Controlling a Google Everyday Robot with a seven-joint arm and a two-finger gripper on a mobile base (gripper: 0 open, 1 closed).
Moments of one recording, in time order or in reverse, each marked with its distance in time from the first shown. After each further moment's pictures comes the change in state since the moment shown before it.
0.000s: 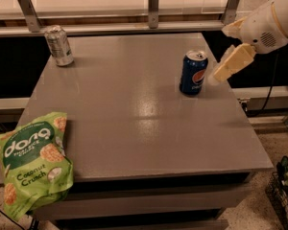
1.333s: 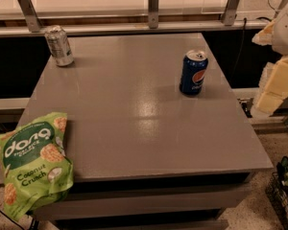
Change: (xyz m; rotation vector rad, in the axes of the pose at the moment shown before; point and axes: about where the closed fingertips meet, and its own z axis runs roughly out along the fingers) arm 0.025 0.095 -0.091 -0.013 0.448 -0.101
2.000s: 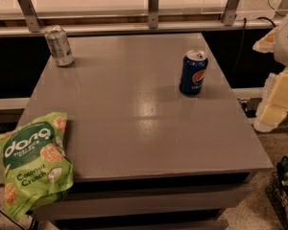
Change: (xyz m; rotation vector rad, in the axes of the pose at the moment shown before) arm 0.001 0.022 -0.001 -0.009 0.018 -0.017
